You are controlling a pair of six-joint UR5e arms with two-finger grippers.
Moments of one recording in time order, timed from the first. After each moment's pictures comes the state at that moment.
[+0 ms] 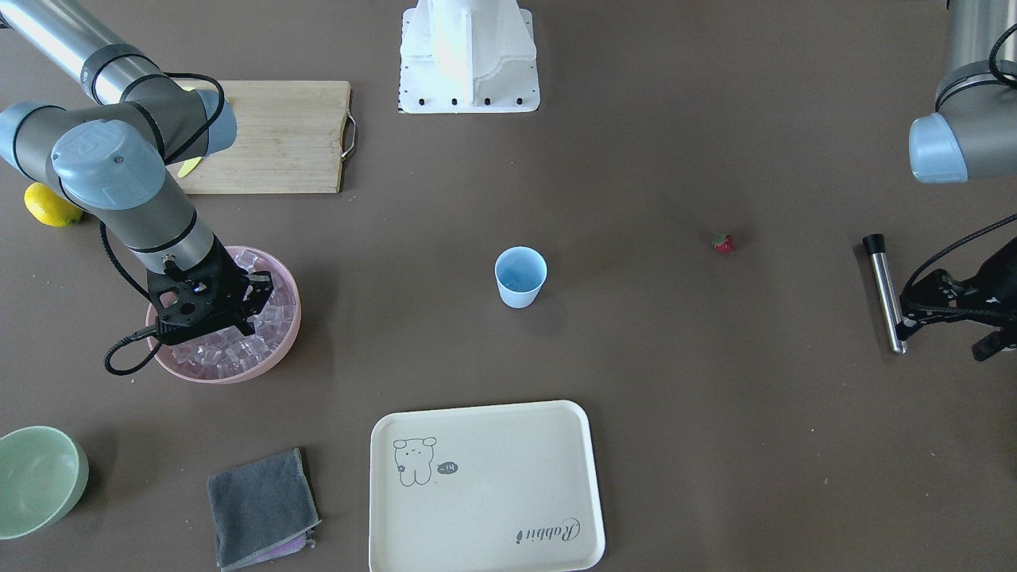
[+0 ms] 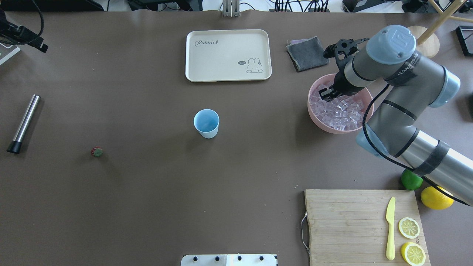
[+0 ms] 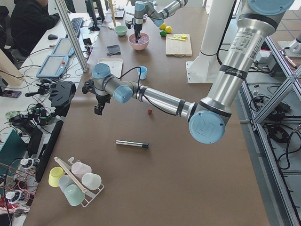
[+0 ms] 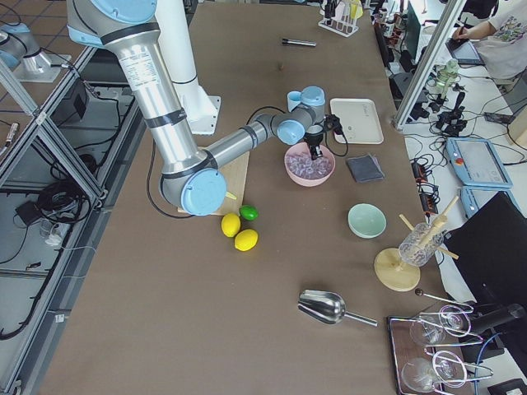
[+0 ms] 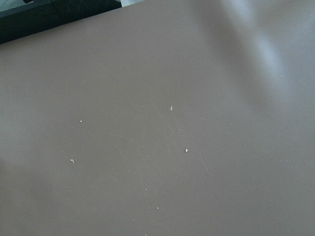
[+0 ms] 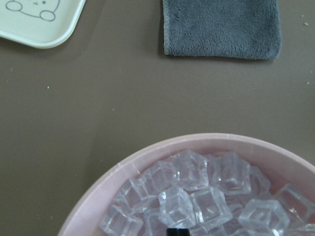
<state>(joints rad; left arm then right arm) -1.26 -1.94 -1.51 -1.86 -2.27 -0.29 0.84 -1.15 1.61 -1.30 2.02 0.64</state>
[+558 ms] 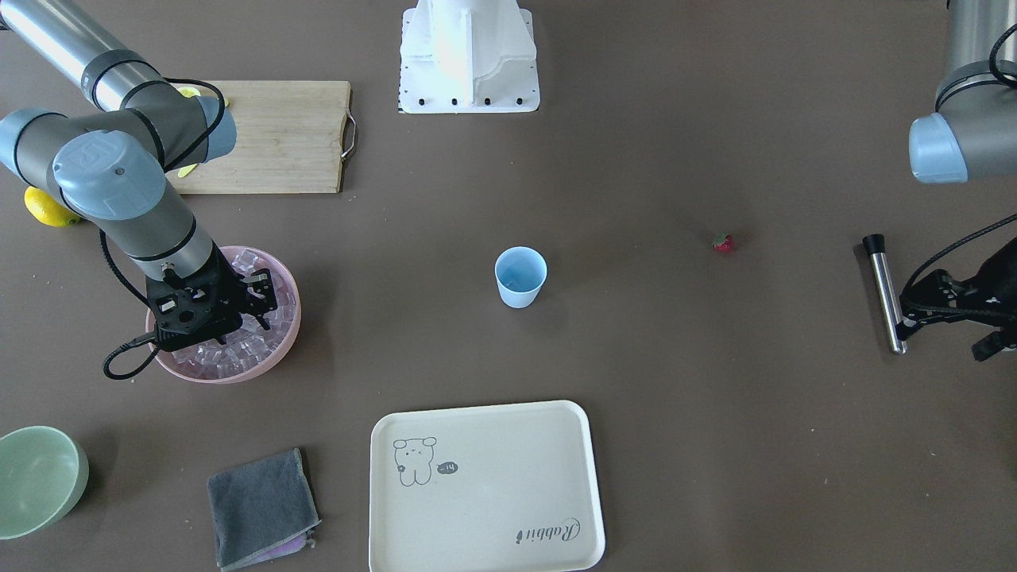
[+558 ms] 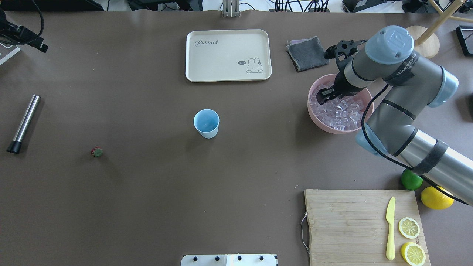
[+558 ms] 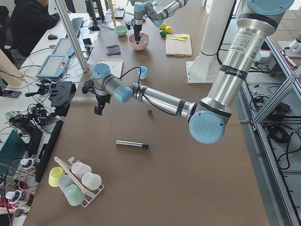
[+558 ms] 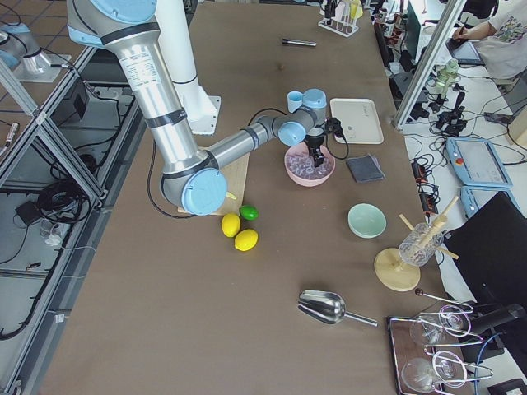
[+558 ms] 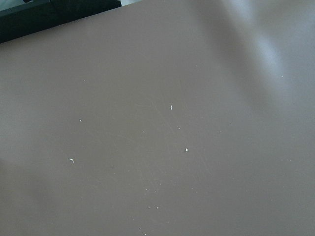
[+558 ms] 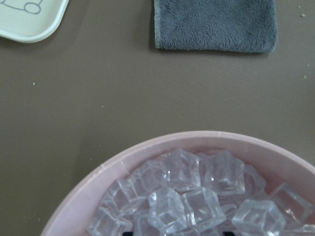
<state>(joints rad) -1.26 -1.93 -1.51 -1.86 -2.27 -0.29 0.84 -1.15 1.59 -1.30 2.02 0.64</state>
